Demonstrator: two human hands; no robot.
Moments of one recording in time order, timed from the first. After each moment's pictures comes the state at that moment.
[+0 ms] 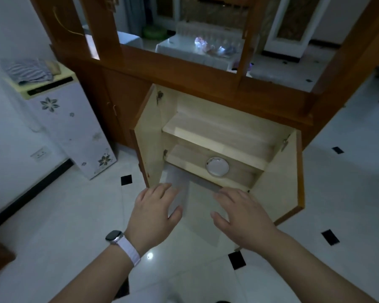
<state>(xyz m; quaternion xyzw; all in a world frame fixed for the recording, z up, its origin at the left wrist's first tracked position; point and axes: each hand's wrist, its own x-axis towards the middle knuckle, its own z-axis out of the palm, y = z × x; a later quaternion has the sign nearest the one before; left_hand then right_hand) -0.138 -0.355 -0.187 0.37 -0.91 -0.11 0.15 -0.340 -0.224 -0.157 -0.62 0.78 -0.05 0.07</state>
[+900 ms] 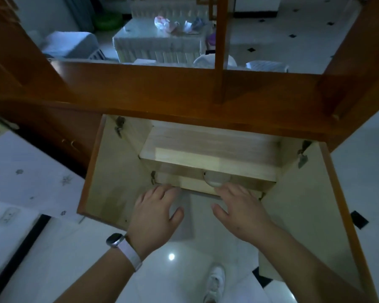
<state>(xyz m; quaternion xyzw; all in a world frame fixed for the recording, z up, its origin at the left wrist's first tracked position) -0.346 -0.588 -0.206 0.30 -0.95 -0.10 0.05 -0.523 -0.436 -0.223 -0.49 0.84 -0.13 0.17</state>
